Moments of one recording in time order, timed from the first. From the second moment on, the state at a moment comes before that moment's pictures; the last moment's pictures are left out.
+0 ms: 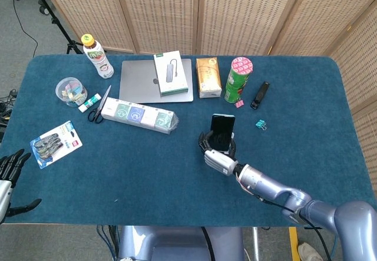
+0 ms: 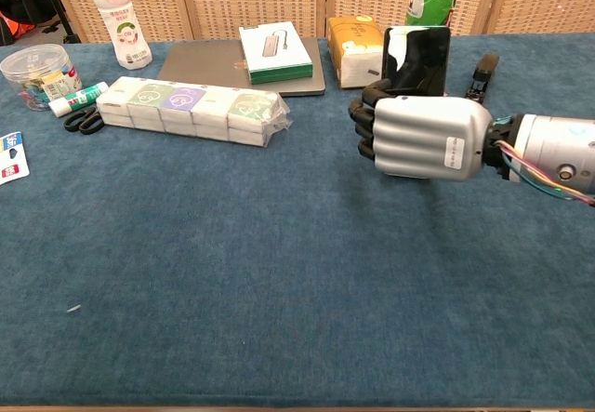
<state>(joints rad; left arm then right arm) -0.02 -0.98 0.04 -1.77 1.59 1.51 -0.06 0.84 -1.62 0.00 -1.04 -1.87 1.01 -1.24</state>
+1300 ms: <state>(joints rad) -0.02 -0.98 0.04 -1.78 1.59 1.51 -0.06 0.74 -1.67 -0.02 -0.96 -1.88 1.15 -1.20</state>
